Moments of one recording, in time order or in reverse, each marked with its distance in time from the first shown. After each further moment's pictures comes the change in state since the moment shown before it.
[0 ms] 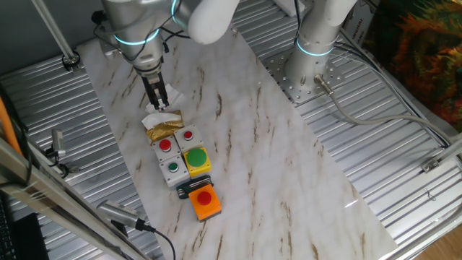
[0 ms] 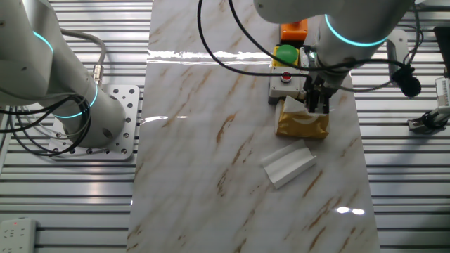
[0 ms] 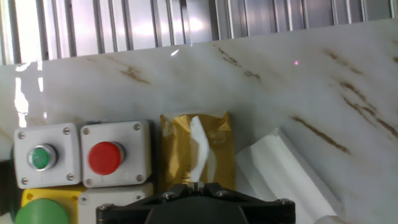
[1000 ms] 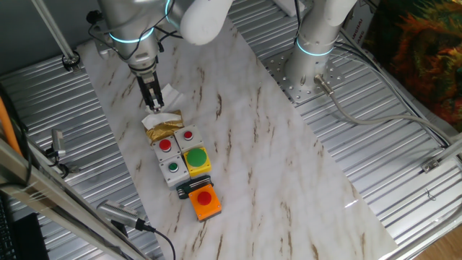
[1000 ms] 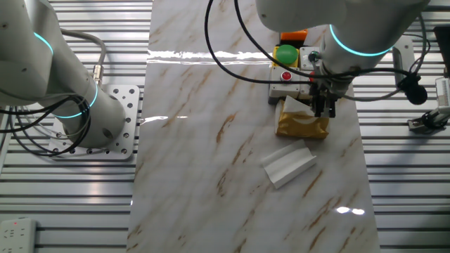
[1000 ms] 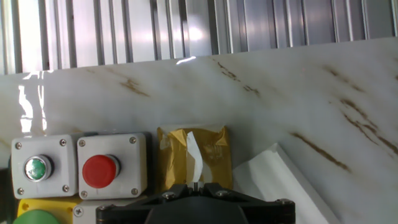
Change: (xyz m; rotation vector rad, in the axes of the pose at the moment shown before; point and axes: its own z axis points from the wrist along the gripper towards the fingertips) arm -0.011 0.001 0.002 -0.012 -0.018 -0.005
